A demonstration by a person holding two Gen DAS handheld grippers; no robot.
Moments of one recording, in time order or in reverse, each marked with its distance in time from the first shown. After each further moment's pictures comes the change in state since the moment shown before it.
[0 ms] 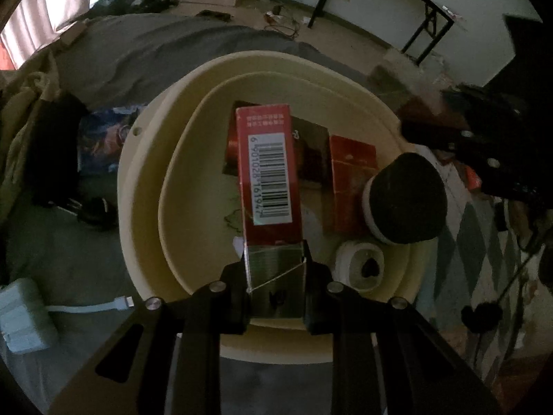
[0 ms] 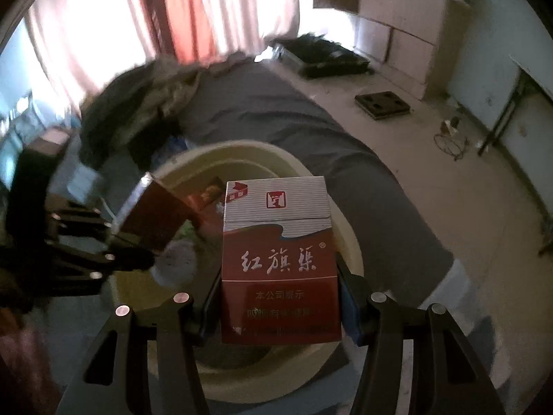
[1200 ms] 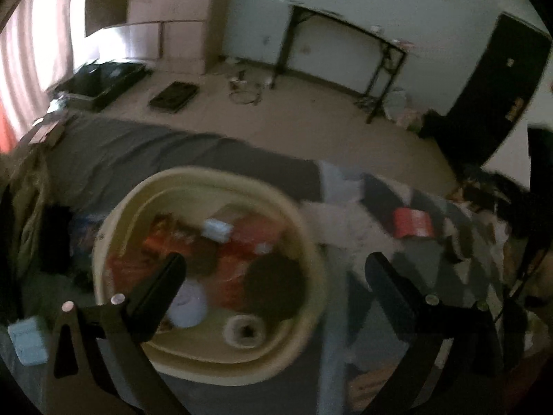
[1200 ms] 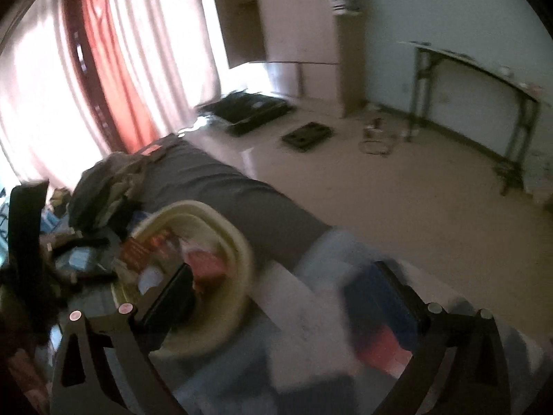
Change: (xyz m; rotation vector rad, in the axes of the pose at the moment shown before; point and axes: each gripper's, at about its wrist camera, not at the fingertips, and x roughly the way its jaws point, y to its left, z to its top) left arm -0.082 -0.117 0.025 0.119 -0.258 -0.061; right arm -0.182 -0.084 -0.129 0.375 -0.239 -0.186
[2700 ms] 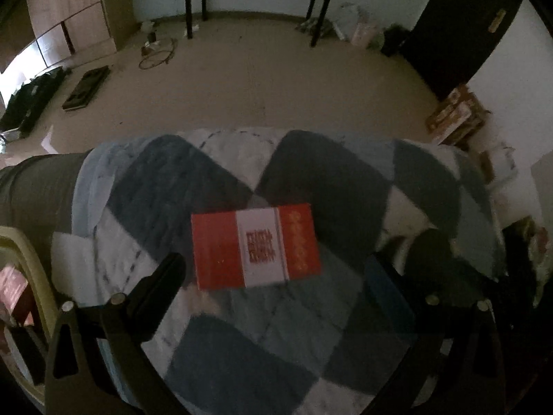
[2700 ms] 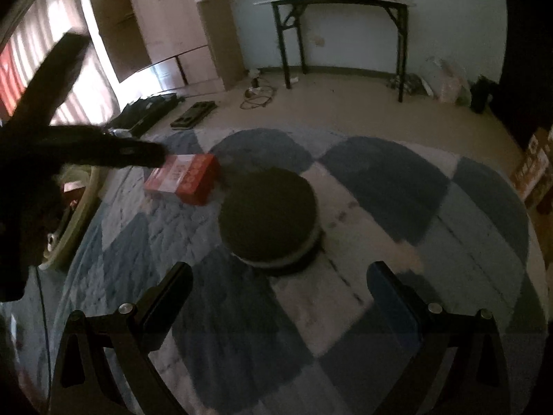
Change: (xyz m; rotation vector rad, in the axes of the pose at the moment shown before) left arm 0.211 -0.273 0.016 0.196 0.275 -0.006; right arm -0.034 -0.146 -0.205 0.292 0.043 -0.223
